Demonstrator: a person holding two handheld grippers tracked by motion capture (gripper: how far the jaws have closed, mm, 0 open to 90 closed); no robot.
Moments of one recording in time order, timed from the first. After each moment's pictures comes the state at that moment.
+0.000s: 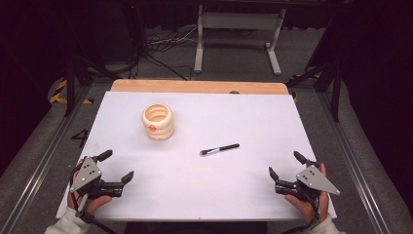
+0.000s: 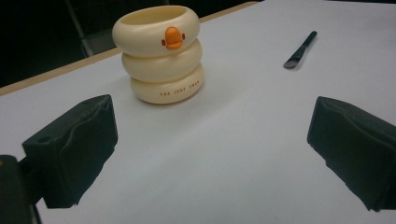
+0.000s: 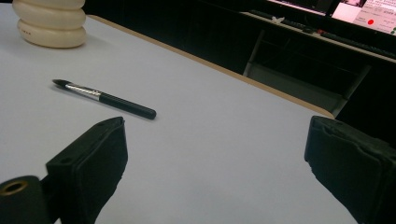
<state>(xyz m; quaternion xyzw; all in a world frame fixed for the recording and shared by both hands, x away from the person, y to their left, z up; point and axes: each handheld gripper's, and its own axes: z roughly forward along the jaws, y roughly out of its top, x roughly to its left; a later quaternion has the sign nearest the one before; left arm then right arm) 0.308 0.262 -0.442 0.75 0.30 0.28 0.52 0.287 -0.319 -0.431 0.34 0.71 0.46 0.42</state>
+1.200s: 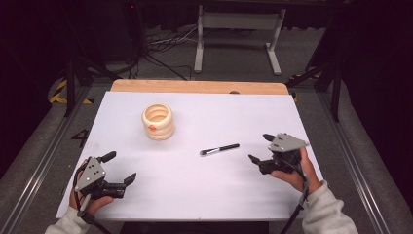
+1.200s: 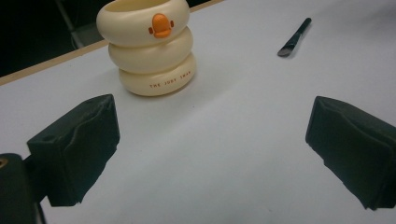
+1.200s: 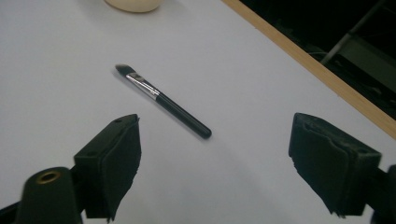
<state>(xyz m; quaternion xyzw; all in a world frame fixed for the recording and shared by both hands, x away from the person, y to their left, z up) 0.310 0.258 -0.446 0.77 0.30 0.26 0.50 0.362 -0.264 -0.376 0.24 0.85 0.38 0.28</state>
